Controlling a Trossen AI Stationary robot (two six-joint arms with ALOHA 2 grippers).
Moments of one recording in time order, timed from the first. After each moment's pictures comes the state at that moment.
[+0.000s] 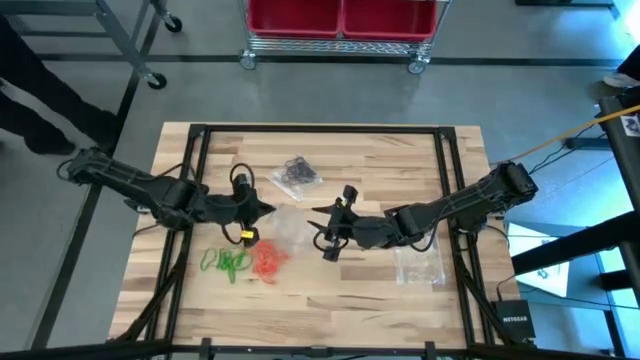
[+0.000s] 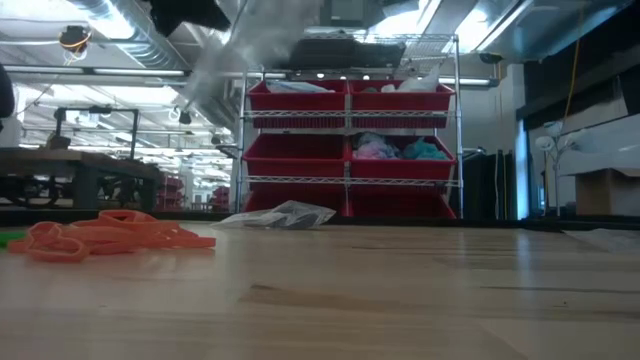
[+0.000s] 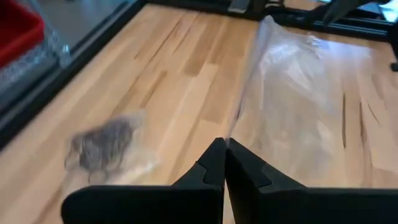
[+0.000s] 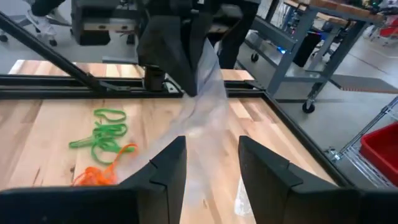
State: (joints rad) left arm -0.32 1.08 0.92 -0.50 -0.54 -0.39; right arm 0.35 1.60 1.22 0.00 0.65 0.06
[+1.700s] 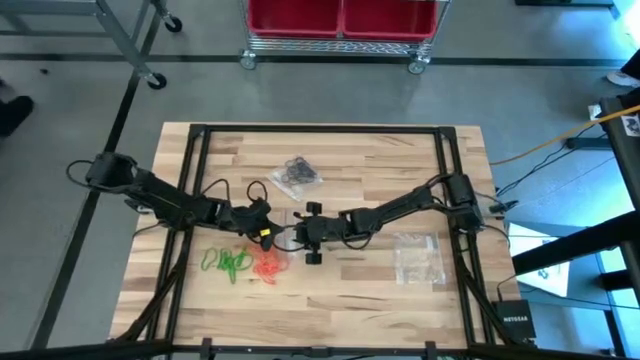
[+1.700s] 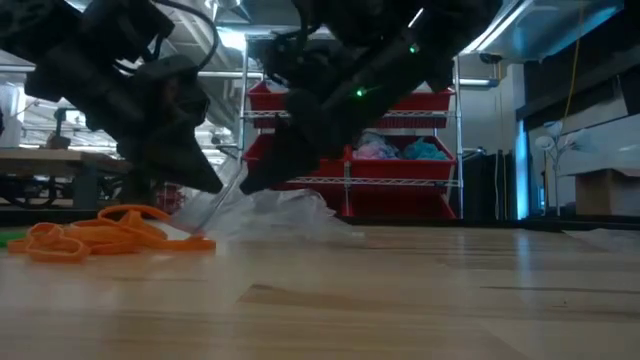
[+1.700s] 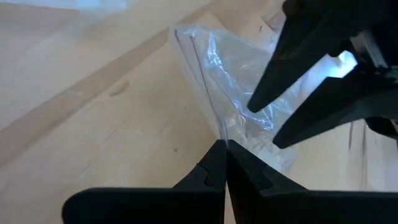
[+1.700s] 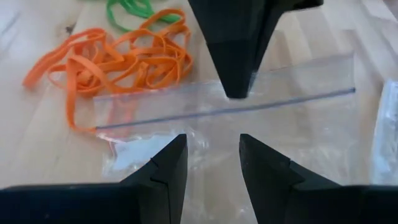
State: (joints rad) left arm -0.19 1.35 0.36 0.36 -0.24 -0.88; right arm 0.17 2.06 1.25 0.13 0.19 0.00
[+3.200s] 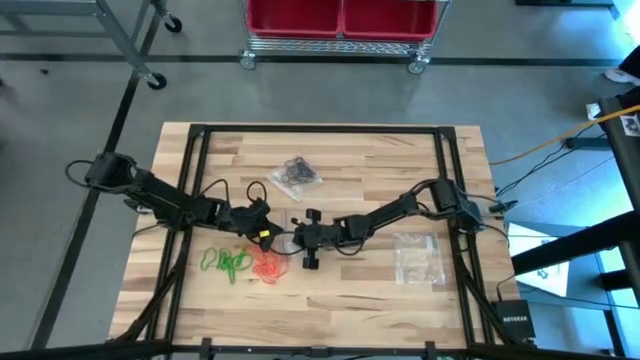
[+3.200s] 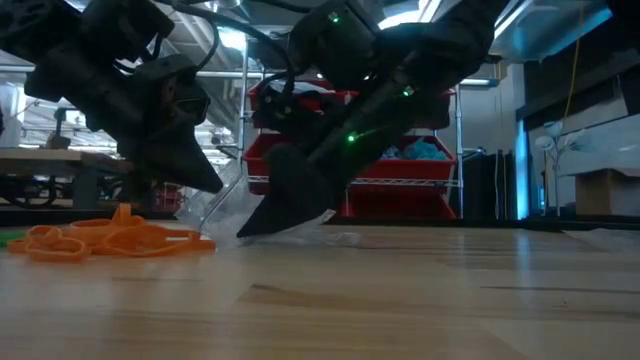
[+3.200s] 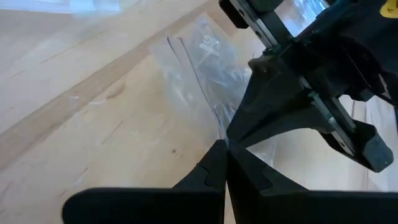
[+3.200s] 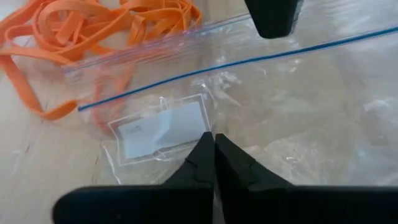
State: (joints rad) left arm -0.20 1.35 0.36 0.36 -0.24 -0.85; right arm 0.17 2.20 1.25 0.17 0.18 0.10
